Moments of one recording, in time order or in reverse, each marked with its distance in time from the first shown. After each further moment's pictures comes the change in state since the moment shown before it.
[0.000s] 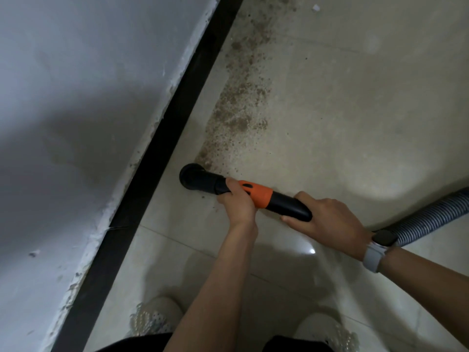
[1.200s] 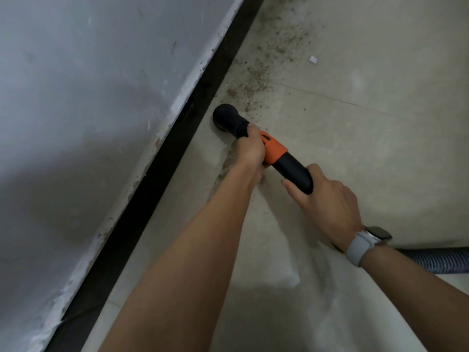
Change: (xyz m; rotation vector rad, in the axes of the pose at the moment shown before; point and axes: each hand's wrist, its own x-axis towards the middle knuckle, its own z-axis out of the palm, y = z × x) left_hand 0.074 0.128 0.152 0.148 -0.388 0.080; right_hand 0.132 0.010 -0.057 -0.067 0.361 0.307
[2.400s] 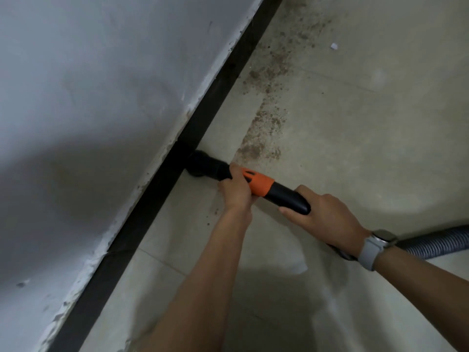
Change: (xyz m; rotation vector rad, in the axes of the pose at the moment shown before) left_hand -0.082 -0.074 -0.091 -0.216 0.249 -0.046; right_hand -0.071 -0.004 0.001 0.102 -0.393 -0.218
